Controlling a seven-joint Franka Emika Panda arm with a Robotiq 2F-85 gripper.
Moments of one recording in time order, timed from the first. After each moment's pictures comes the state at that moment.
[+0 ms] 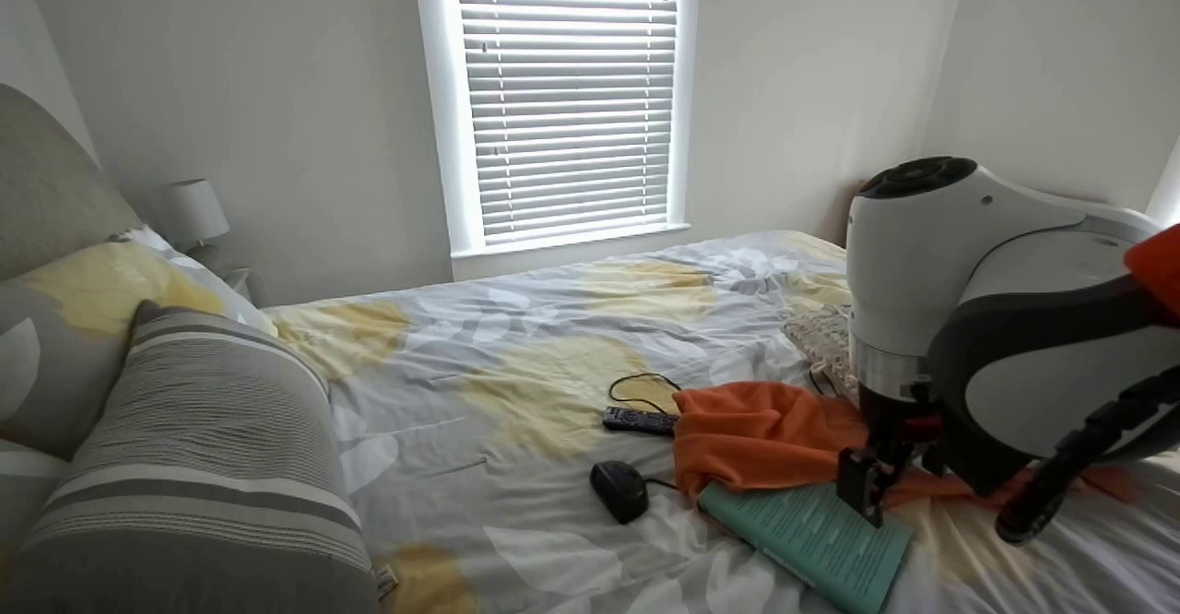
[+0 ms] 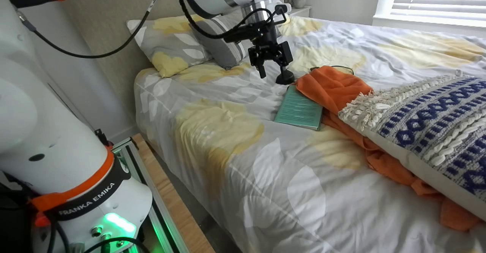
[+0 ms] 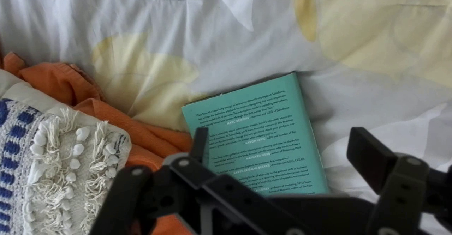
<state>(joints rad) 0.03 0.20 0.09 -2.27 -0.44 2.40 0.33</state>
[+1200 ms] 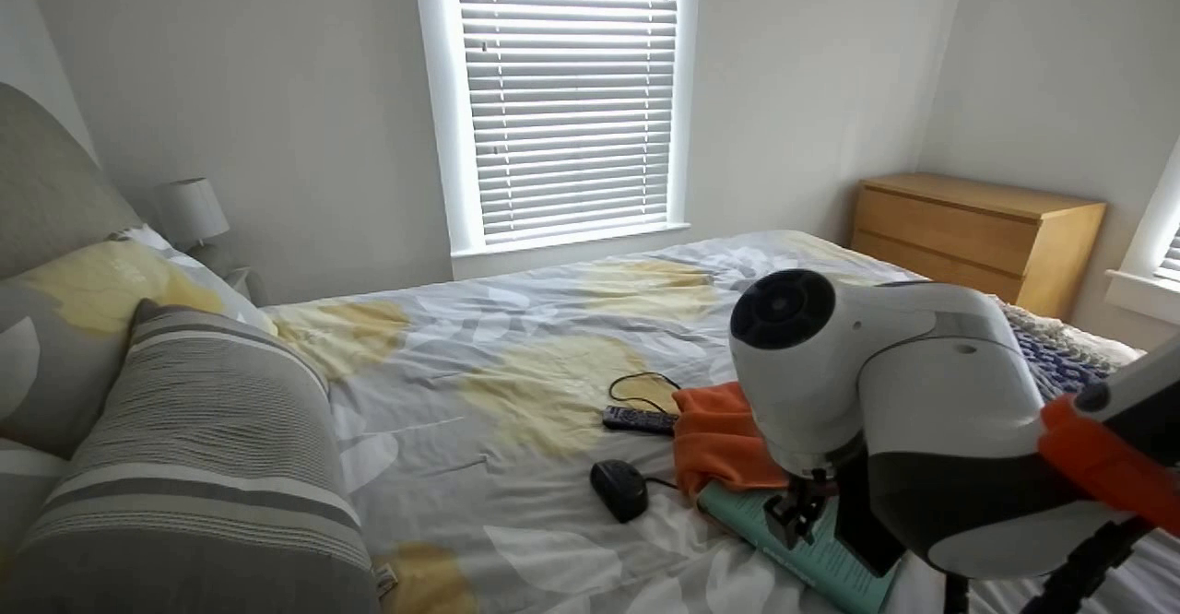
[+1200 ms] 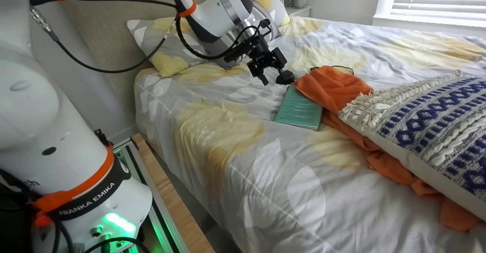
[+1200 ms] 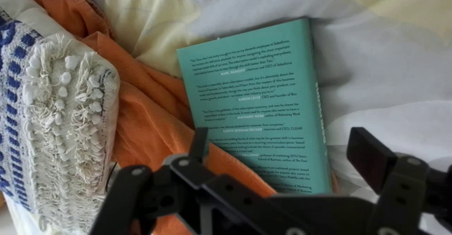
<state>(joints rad) 0.23 0.41 0.02 -2.13 -0.87 2.41 0.73</state>
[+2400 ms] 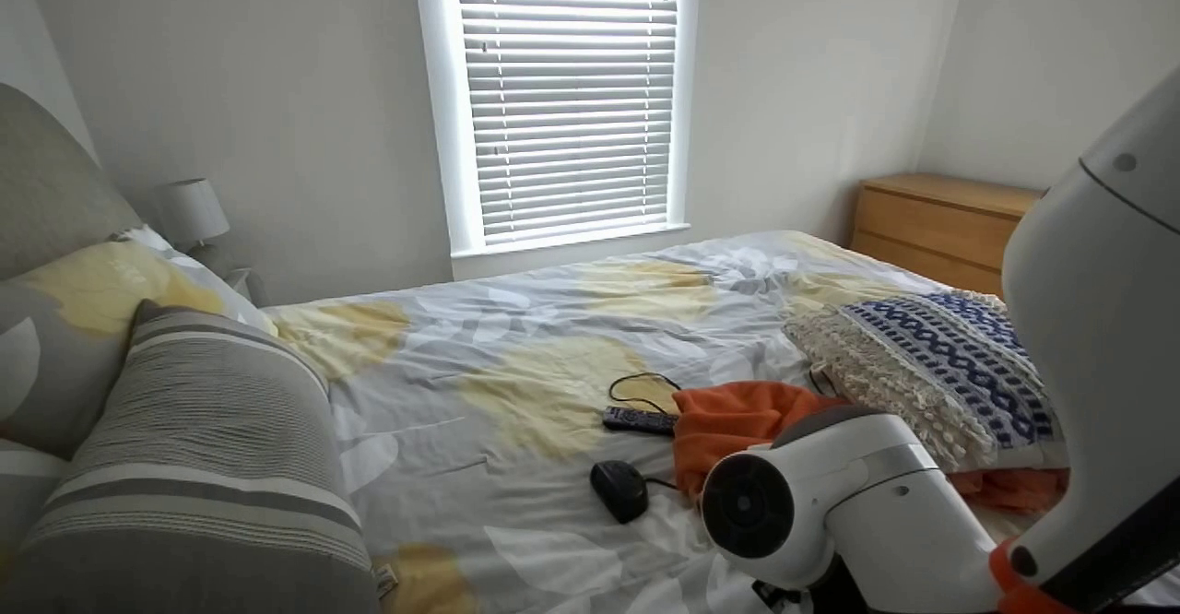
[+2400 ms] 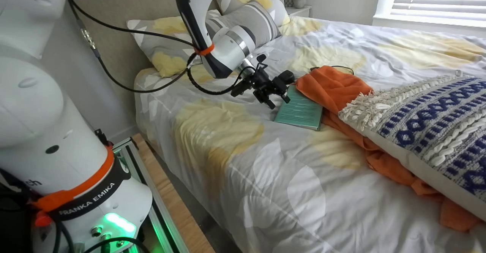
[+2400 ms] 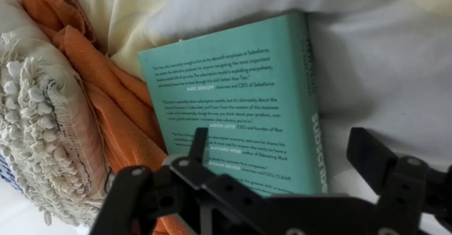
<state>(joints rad) 0.27 0.69 -0.01 -2.02 -1.27 2.41 1.17</state>
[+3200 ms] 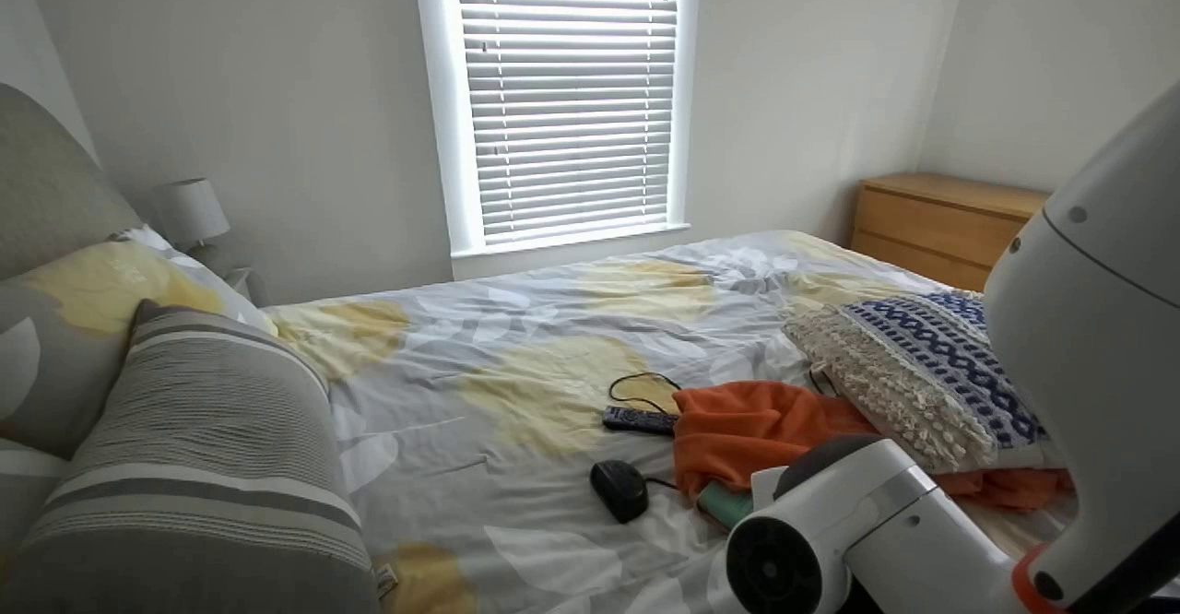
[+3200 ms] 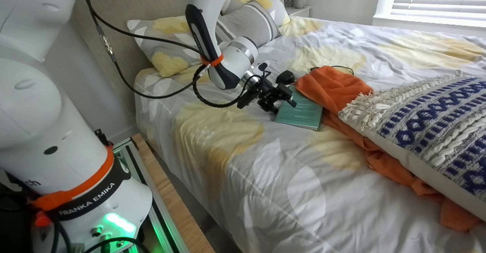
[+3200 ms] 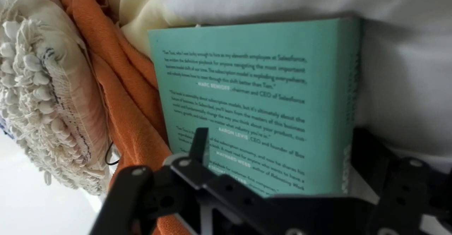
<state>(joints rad) 0.25 0.76 0.00 -2.00 -1.51 2.37 1.24</state>
